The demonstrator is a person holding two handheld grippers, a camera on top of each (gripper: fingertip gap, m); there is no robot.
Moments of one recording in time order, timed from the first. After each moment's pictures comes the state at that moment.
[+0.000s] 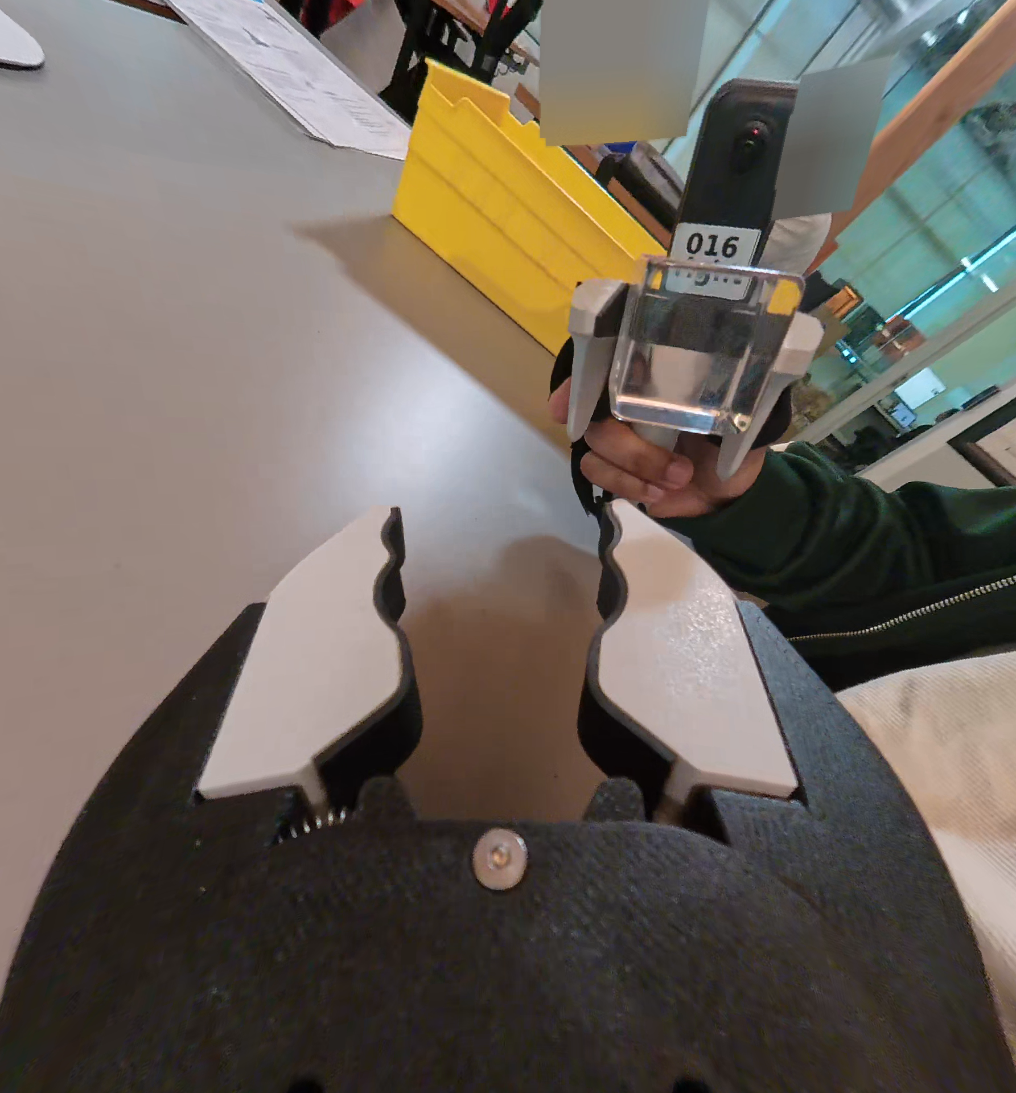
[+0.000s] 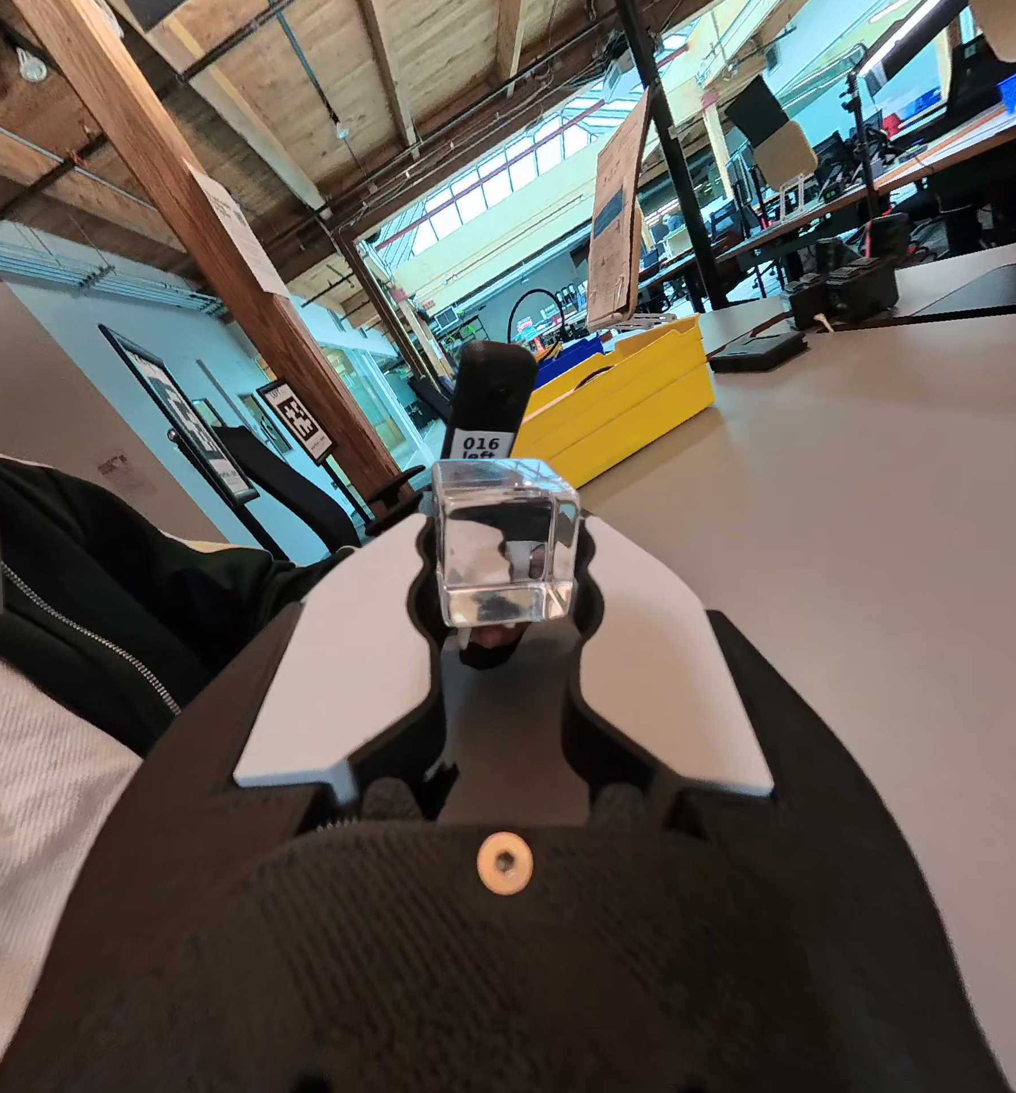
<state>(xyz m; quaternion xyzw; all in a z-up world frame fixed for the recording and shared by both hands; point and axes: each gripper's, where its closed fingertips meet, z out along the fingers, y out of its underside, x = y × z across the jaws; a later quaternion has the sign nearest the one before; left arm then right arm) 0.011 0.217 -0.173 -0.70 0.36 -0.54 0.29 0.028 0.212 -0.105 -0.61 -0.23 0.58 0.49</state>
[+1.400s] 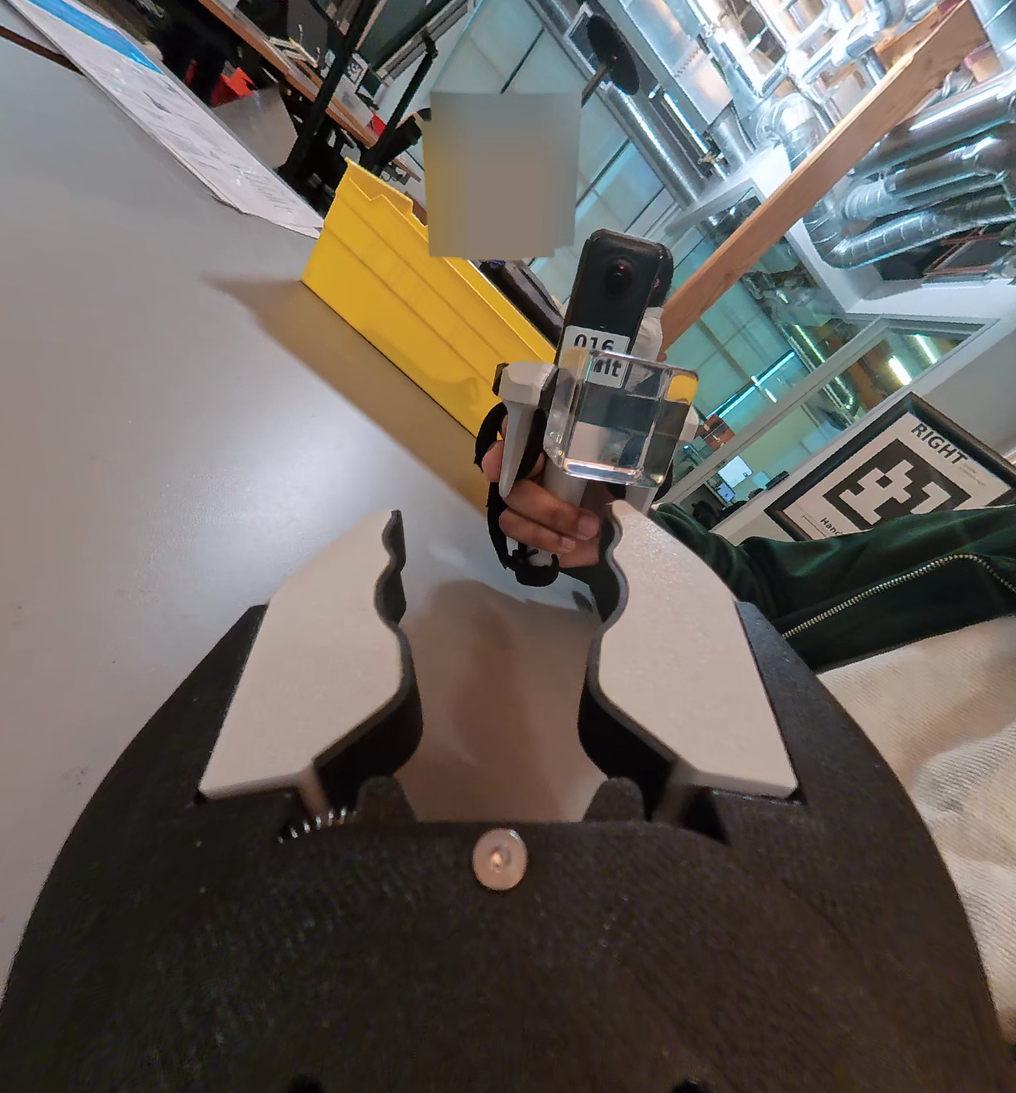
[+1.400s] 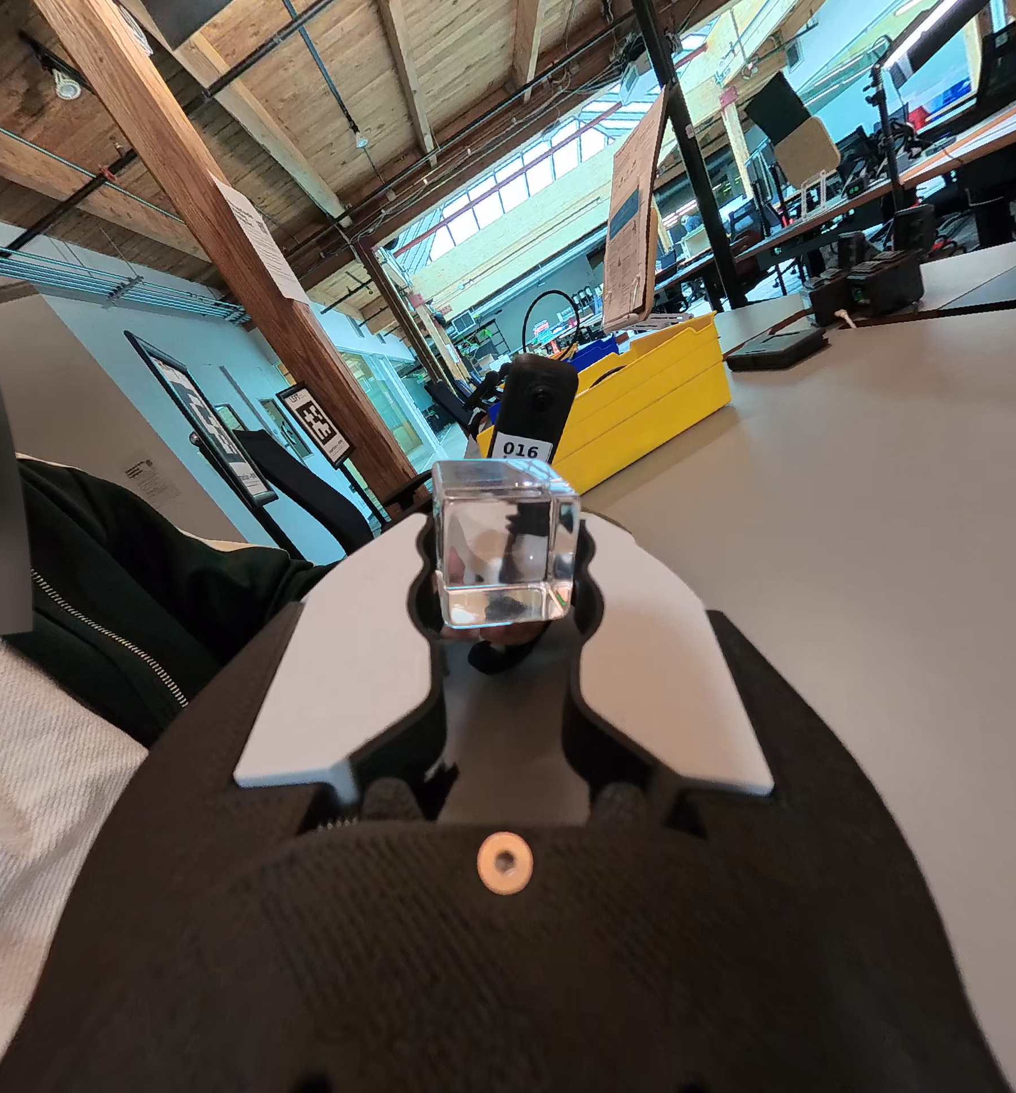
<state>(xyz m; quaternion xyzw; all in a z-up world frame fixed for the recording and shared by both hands) 0.007 0.217 -0.151 -0.63 0.30 -0.66 0.27 0.027 0.210 -0.107 -0.60 -0.23 0.59 0.48</state>
